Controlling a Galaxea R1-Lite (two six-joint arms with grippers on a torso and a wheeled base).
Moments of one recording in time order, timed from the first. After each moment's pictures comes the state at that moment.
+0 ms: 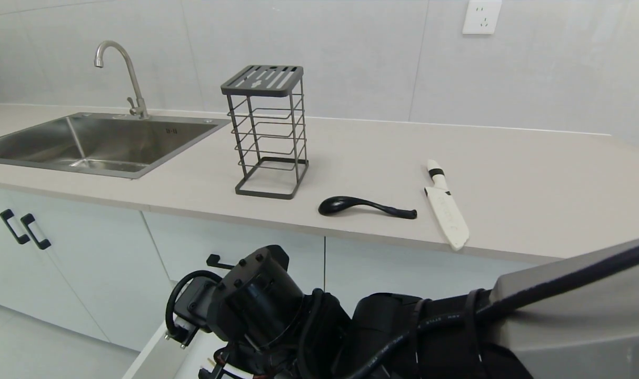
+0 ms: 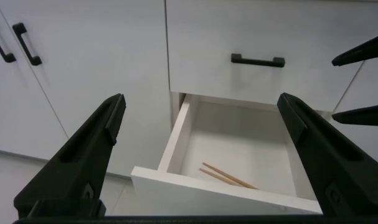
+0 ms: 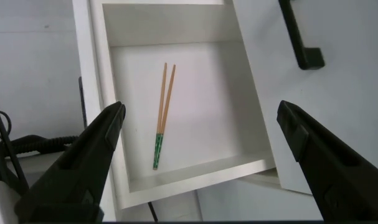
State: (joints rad) left arm 0.00 0.00 0.00 0.01 0.00 0.00; right arm 1.16 2.22 -1.38 -0.16 -0.12 -0.19
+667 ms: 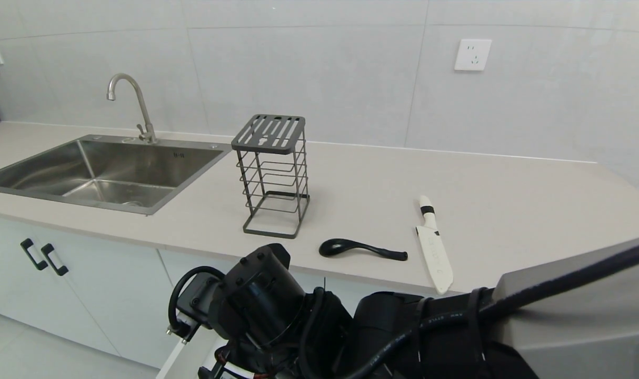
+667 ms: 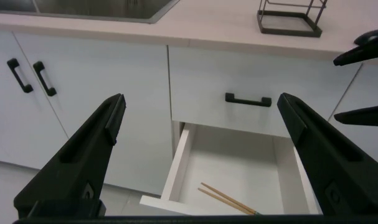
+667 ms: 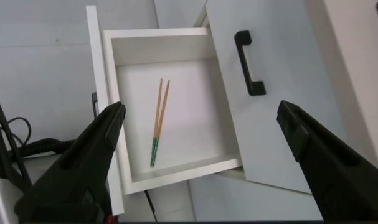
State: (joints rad) left arm 0.00 0.00 0.00 0.01 0.00 0.00; right arm 1.16 2.21 -1.38 -0.16 -0.12 -0.15
